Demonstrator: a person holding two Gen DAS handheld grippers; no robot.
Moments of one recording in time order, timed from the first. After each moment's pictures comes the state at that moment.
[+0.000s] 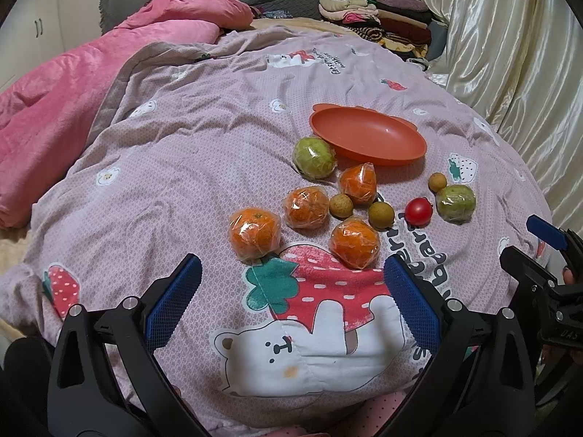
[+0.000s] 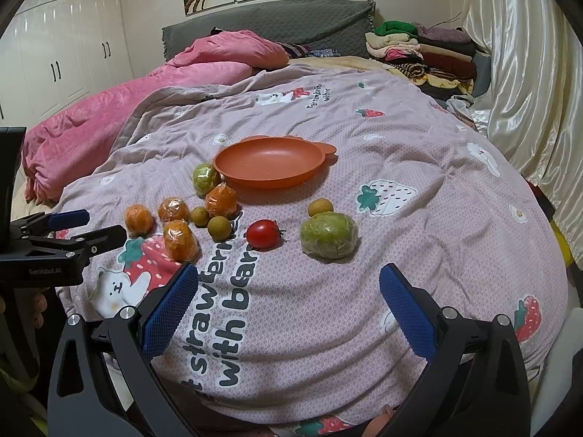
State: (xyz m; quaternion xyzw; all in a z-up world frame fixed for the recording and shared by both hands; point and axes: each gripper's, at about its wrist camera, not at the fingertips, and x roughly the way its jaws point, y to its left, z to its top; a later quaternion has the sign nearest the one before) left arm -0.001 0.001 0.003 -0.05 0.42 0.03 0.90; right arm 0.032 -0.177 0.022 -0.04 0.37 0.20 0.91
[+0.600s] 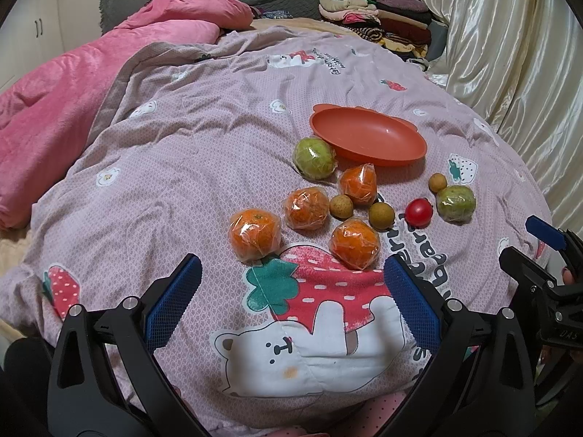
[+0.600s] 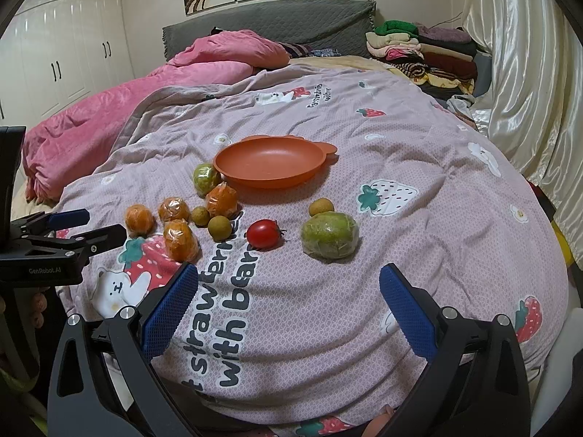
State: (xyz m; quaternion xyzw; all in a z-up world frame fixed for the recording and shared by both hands) left arm -0.001 0.001 0.003 -0.05 0.42 0.03 0.90; right arm 0.033 -0.177 0.023 -0.04 0.37 0.20 0.91
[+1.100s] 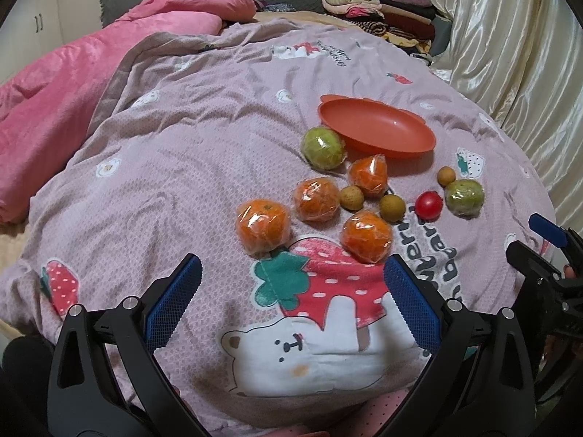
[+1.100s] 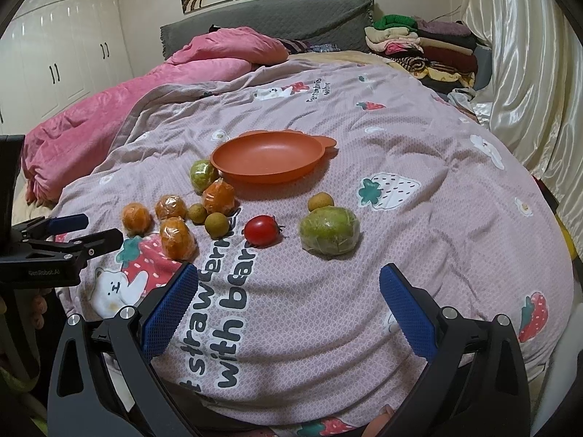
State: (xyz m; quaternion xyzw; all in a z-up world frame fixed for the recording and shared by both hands) left arm 0.001 0.010 -0.004 -0.05 0.44 0.03 0.90; right arm 0.038 -0.176 0.017 -0.03 0.38 0.20 0.90
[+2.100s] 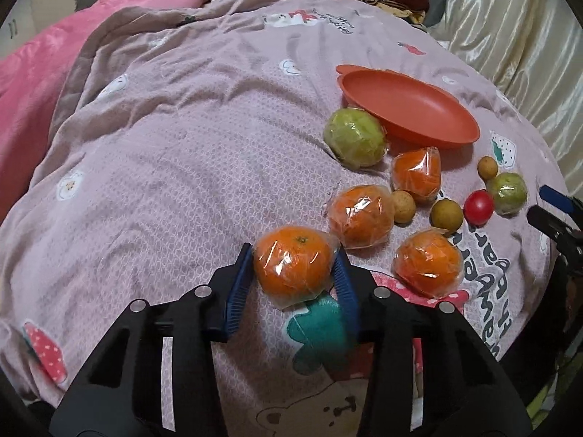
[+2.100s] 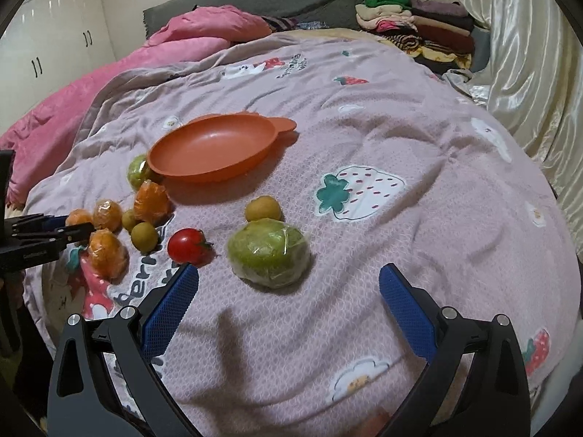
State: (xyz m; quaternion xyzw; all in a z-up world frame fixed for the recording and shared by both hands) left arm 0.059 0.038 -0.041 -0.03 0.49 0.00 0.87; right arm 0.109 -0.198 -0.015 -0.04 0.42 0.18 0.89
